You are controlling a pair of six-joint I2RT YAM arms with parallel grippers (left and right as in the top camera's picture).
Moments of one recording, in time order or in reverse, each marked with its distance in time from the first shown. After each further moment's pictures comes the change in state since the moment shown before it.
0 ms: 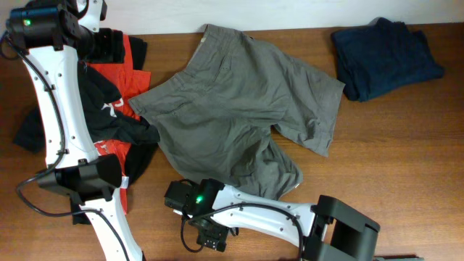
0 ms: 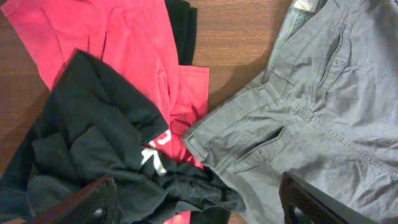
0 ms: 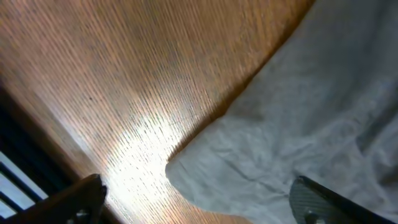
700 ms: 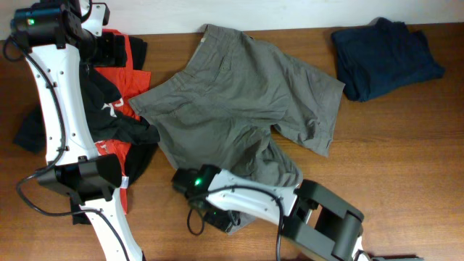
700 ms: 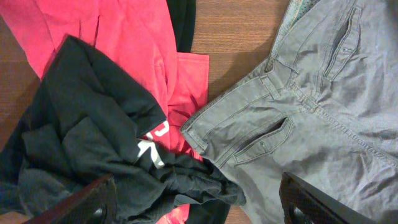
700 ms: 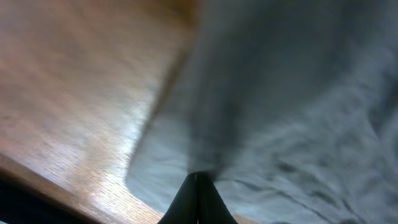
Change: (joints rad) left arm 0.000 0.000 -0.048 -0.002 -0.003 0.002; right arm -0.103 0.098 0.034 -0.076 -0.023 0.132
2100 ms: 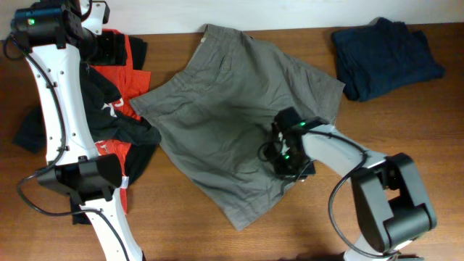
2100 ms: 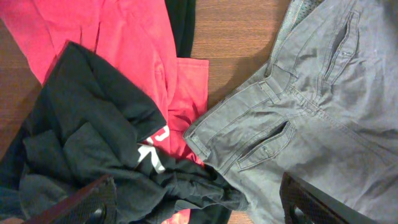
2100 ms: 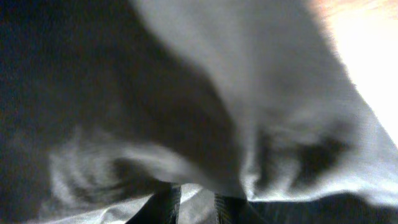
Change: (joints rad) left arm -0.005 0.000 -0.001 0.017 0.001 0.003; right arm -0.740 -0.201 -0.339 0.277 -0.129 0.243
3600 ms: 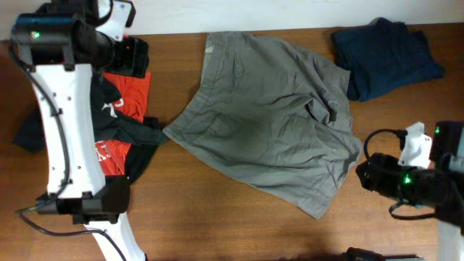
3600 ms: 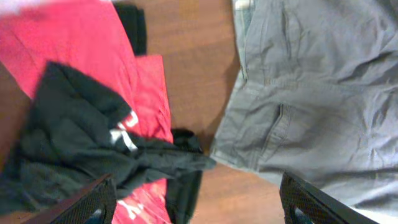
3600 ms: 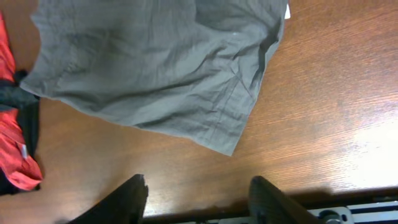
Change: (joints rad) left arm -0.138 -0.203 -0.063 -0.117 0.000 0.025; right arm -0.592 -0.801 0.325 -0.689 -0.151 -0.158
